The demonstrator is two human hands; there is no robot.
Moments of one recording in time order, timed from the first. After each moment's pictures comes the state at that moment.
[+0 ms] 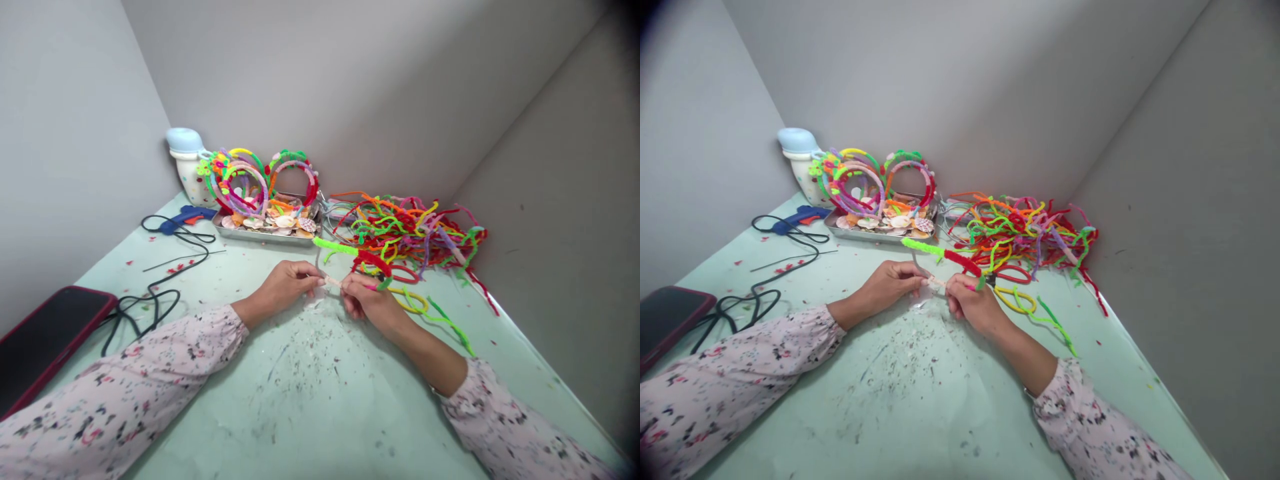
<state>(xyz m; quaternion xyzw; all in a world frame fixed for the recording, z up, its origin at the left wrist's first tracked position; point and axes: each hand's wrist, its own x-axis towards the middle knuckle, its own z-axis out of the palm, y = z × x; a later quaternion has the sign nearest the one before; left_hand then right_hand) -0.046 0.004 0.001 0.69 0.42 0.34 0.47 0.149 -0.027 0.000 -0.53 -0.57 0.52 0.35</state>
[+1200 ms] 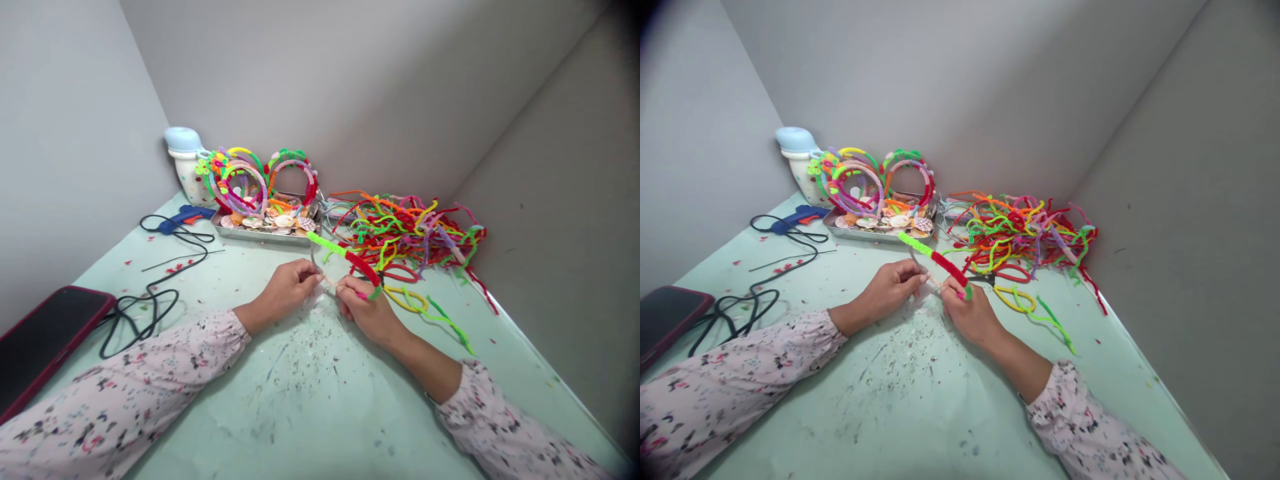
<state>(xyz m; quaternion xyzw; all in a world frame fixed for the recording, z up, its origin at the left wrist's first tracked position) -0.040 0.000 -0.001 0.73 0.43 0.36 0.39 0.146 -0.035 -0.010 -0.54 -0.69 0.36 0.34</state>
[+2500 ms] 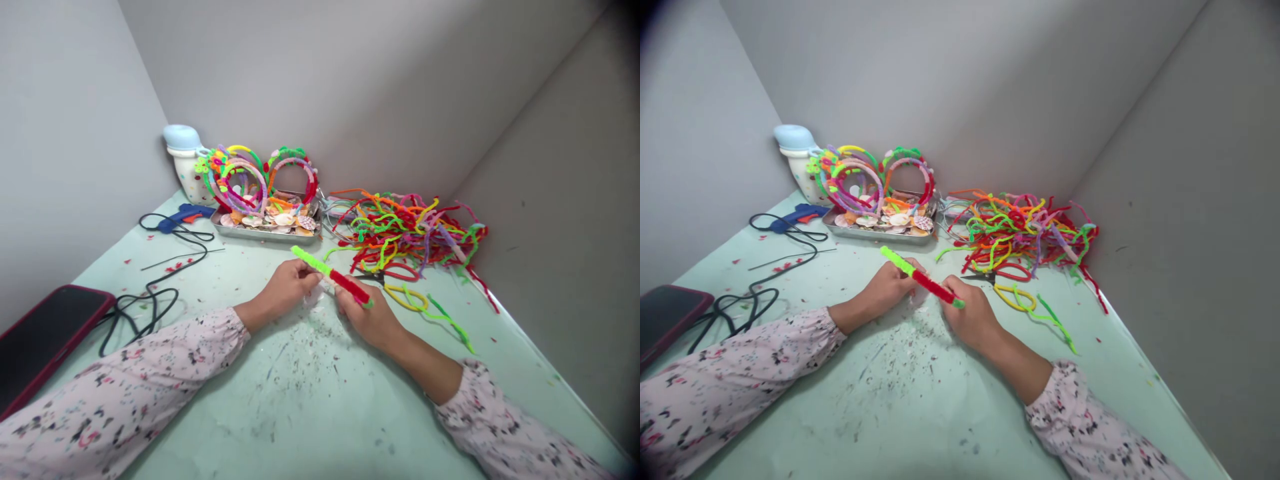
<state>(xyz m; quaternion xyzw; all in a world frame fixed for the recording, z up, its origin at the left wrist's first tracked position) -0.035 0.000 0.003 0.65 0.45 0.38 0.48 0.144 -0.042 0.002 -0.55 -0.73 0.26 0.29</state>
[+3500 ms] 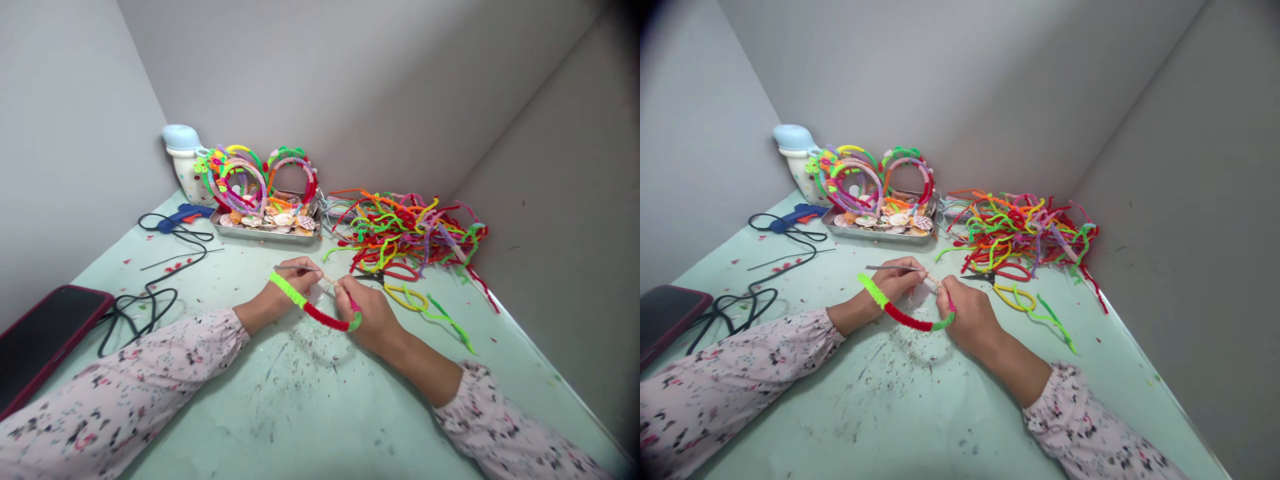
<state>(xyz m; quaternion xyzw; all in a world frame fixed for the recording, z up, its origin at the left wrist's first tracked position) -0.035 0.004 -0.006 0.60 0.45 0.40 0.53 0.141 -0.046 0.003 -0.56 -0.78 0.14 0.24</state>
